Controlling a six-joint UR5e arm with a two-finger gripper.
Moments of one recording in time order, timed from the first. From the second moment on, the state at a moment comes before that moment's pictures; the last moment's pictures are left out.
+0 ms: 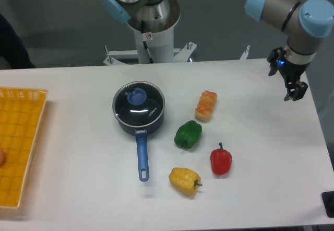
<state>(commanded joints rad) 2.95 -1.91 -1.56 -1.23 1.59 2.11</state>
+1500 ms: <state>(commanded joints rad) 2.86 -1.81 -1.65 -1.26 1.56 1.87</state>
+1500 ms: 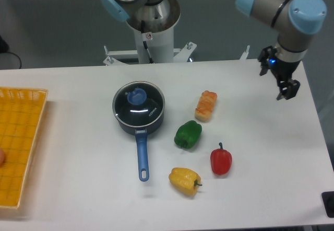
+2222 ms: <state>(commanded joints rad) 2.54 -1.76 -1.68 -1.31 1.52 1.55</state>
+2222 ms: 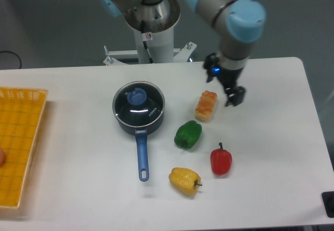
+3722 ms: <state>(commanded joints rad) 2.34 -1.62 -1.91 -1.17 1.60 1.43</state>
